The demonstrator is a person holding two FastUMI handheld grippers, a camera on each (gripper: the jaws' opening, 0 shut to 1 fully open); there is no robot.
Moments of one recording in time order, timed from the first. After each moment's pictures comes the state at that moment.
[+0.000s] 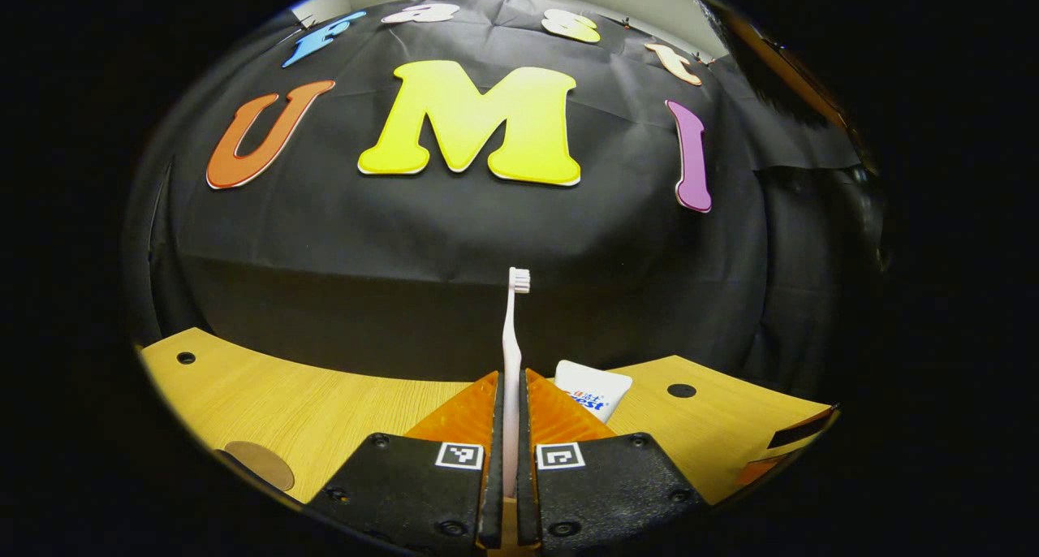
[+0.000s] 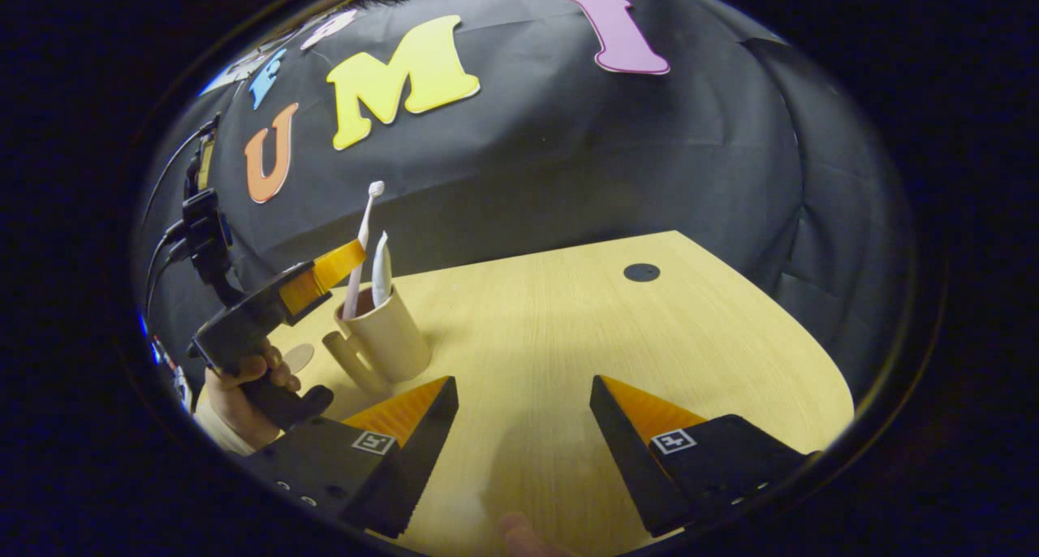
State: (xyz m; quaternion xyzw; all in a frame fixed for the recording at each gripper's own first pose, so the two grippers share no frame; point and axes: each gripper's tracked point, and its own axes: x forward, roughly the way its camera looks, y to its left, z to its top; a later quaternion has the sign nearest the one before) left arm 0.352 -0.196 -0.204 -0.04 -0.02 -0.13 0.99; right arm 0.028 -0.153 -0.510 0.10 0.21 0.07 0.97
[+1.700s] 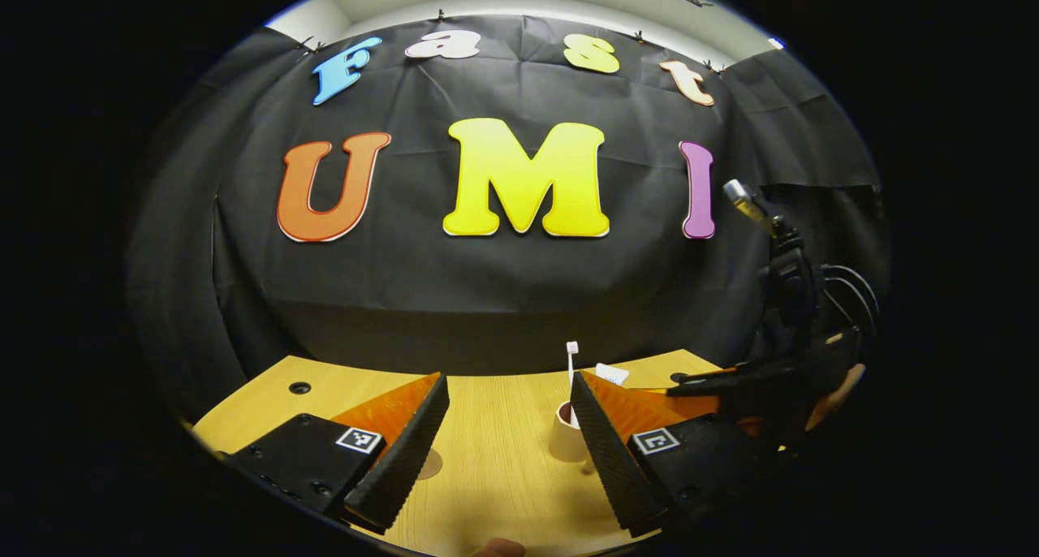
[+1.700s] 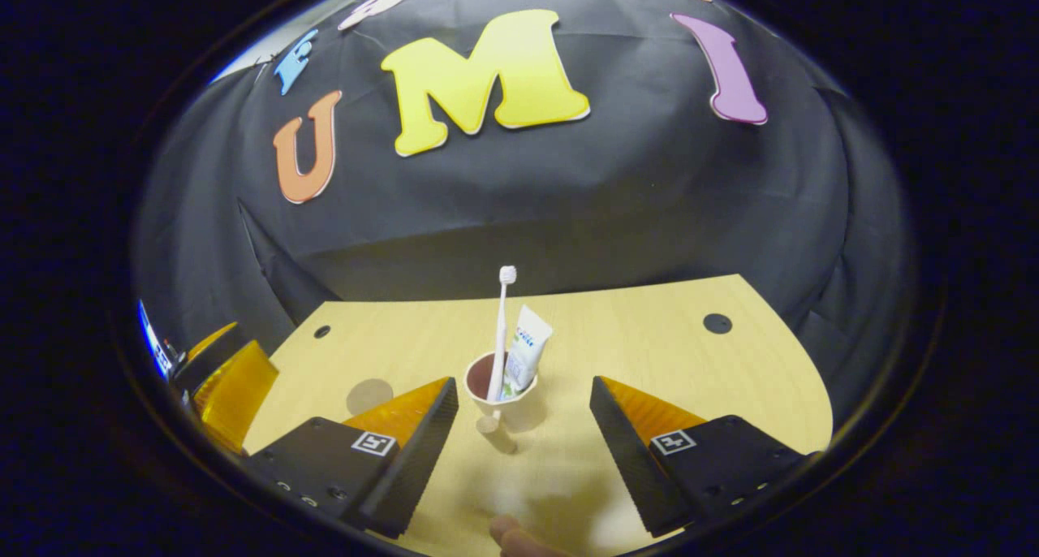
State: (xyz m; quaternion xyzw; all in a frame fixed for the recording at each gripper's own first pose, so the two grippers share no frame) left arm 0.191 -0.079 -0.126 -0.02 0.01 -0.07 1.00; right arm 0.046 -0.013 -0.414 0.06 0.25 0.11 0.96
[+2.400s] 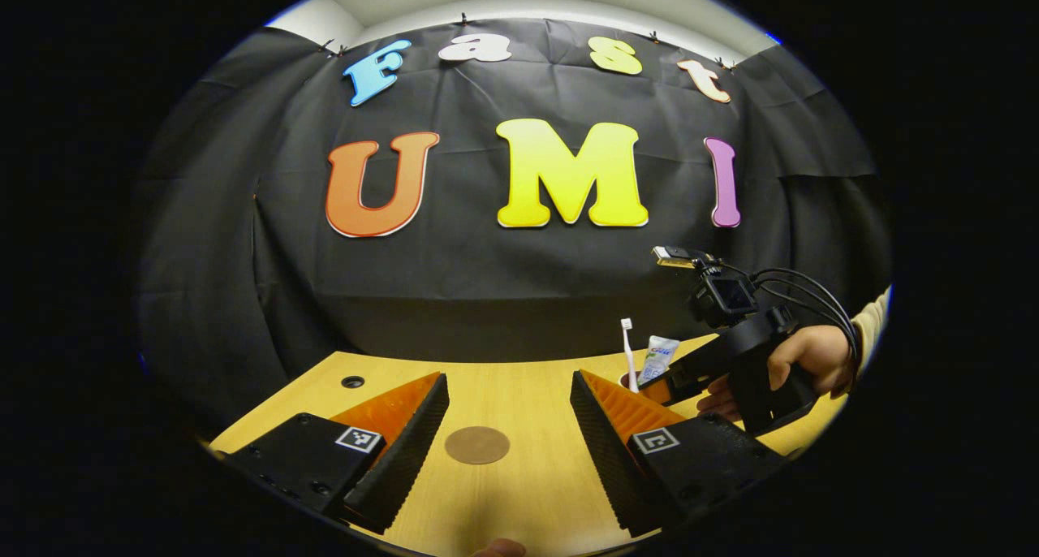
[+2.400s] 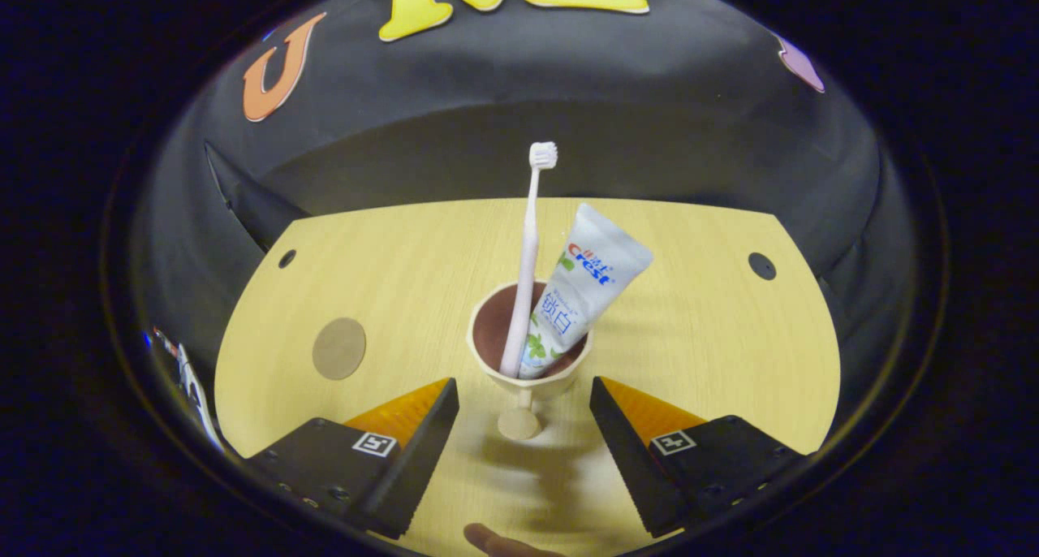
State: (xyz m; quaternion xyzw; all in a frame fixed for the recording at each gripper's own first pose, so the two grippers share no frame) left arm 0.157 0.002 -0.146 0.00 0.02 -0.01 1.00; right arm 0.077 0.029 -0.493 0.01 0.43 0.09 0.90
